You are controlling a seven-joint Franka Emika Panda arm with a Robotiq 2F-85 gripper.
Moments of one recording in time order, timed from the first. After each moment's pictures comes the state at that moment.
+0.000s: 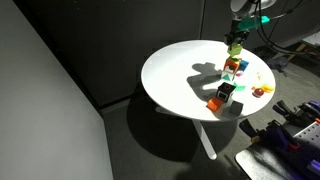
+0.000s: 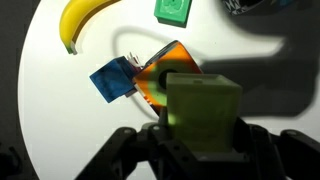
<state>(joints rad) -0.09 0.60 -0.10 -1.75 -0.04 2.31 0.10</state>
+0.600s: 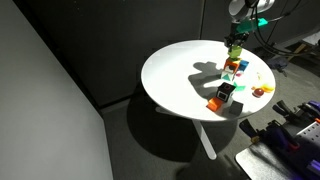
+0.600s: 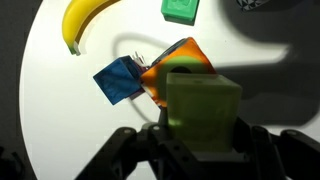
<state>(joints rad) -0.09 0.67 -0.11 -1.68 -0.04 2.28 0.10</state>
